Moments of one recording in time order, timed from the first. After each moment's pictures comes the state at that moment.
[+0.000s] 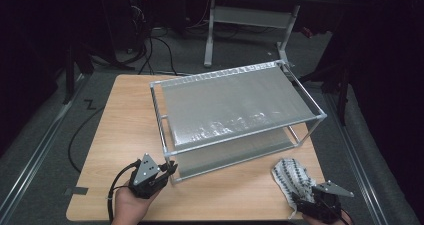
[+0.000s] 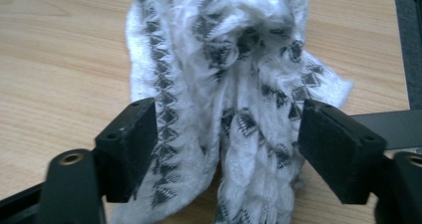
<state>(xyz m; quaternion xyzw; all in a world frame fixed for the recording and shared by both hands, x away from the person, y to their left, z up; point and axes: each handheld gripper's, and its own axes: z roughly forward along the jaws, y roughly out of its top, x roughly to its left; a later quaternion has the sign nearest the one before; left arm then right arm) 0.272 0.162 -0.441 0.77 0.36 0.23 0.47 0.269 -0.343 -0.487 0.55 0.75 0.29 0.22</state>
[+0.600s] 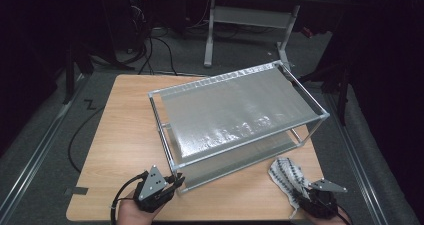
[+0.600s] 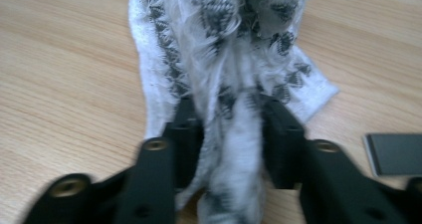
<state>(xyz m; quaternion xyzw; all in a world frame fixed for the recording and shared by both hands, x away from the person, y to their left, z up) 0.245 0.142 -0.441 0.79 0.32 0.21 0.48 0.278 -0.338 -0.490 0.51 0.79 0.28 0.20</state>
